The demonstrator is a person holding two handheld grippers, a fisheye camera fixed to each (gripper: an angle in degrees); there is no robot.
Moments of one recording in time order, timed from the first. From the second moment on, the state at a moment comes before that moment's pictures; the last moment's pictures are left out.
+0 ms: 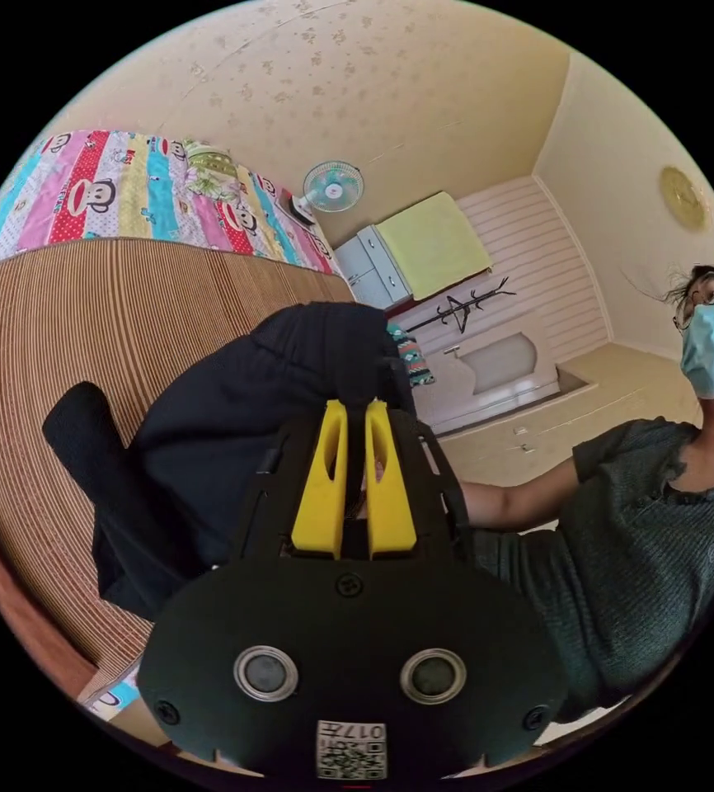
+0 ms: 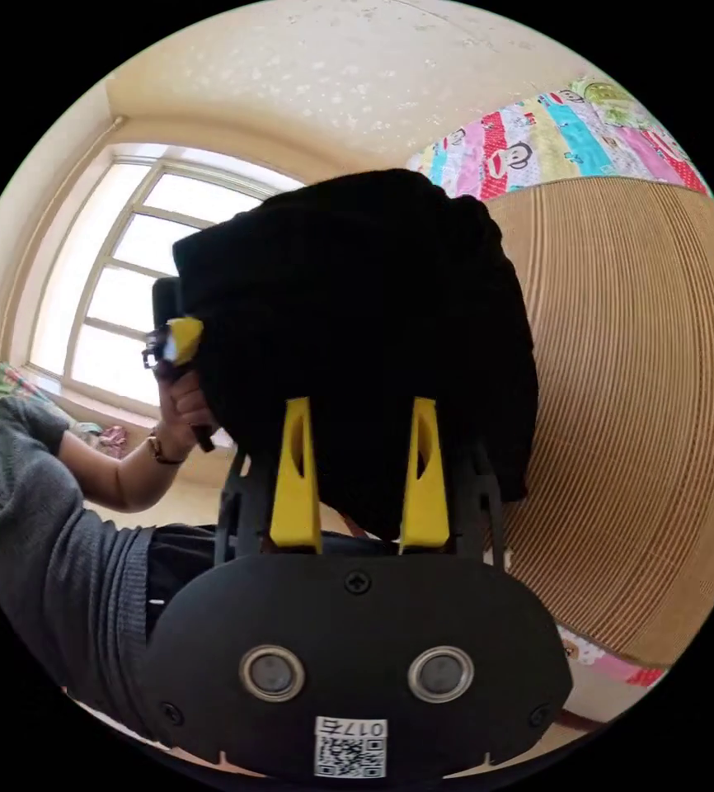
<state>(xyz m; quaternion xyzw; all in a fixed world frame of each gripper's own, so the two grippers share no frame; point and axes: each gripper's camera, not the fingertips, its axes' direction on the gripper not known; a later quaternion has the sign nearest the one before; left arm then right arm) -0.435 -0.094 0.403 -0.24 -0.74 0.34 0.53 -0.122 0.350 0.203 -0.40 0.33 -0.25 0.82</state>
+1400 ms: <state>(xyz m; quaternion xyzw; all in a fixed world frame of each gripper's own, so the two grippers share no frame) -0.699 0.495 0.621 -0.11 -0.43 0.85 0.29 -0.455 0.768 0.073 -0.13 0.18 -0.80 0.56</state>
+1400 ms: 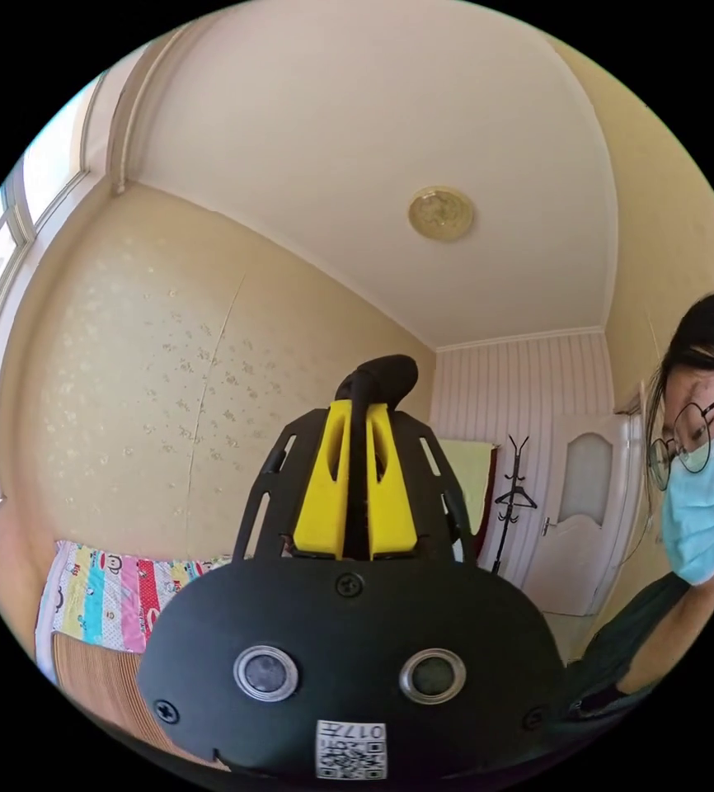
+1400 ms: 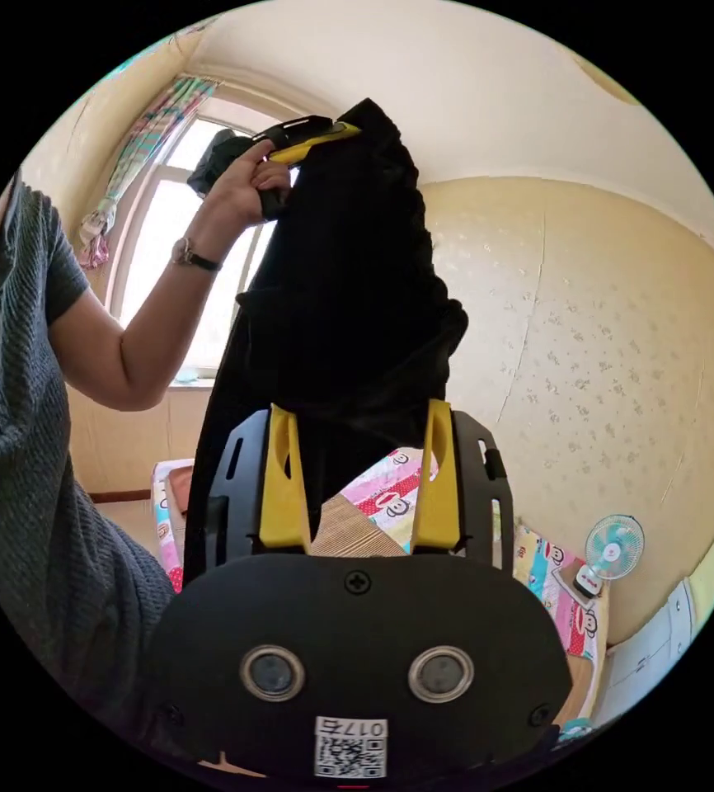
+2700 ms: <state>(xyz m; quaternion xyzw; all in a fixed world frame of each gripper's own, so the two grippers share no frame) -0.617 0.458 0.503 -0.14 -0.48 0.80 0.34 -0.632 0.690 0.003 -0.10 -0.02 -0.69 0.71</state>
